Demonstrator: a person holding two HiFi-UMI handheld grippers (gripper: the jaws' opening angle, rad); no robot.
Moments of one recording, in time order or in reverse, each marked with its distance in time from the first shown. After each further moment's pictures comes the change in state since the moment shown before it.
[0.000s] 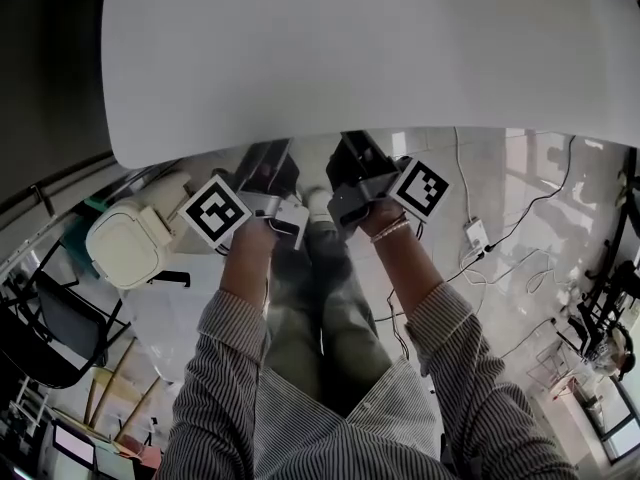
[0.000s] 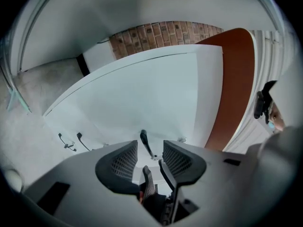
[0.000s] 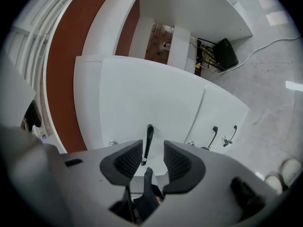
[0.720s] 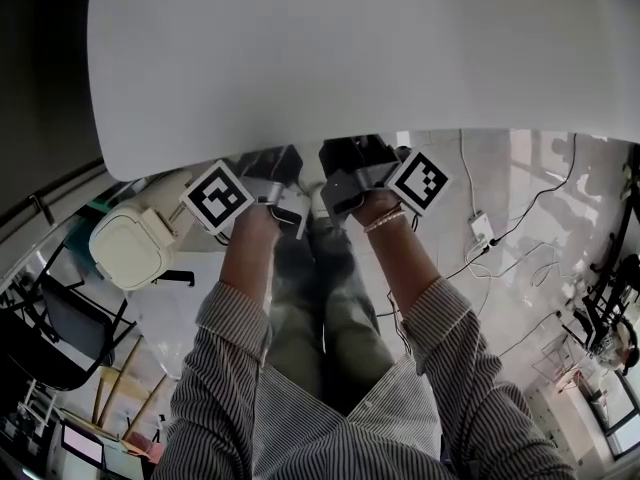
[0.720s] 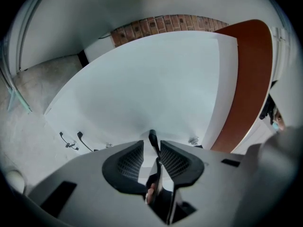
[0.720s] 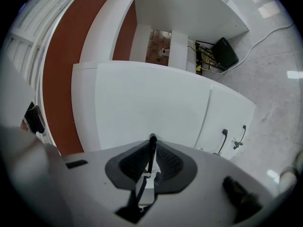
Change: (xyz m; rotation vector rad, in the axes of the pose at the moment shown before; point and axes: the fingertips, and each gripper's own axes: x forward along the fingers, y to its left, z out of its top) left arm 0.014 0.016 0.003 -0.021 0.041 0.043; right arm 0.019 0.008 0.010 0.051 -0.094 0.065
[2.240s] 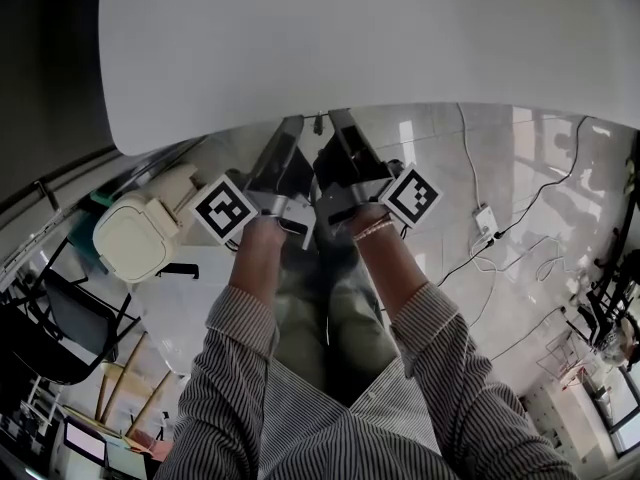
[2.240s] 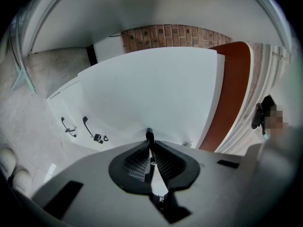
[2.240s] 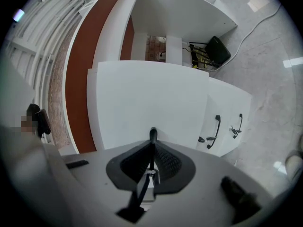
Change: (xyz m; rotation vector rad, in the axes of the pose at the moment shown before) left arm -0.016 -0.009 -0.020 -0.127 -0.032 -0.089; right arm -0.022 -0.002 -0.020 0.068 -0.056 0.041
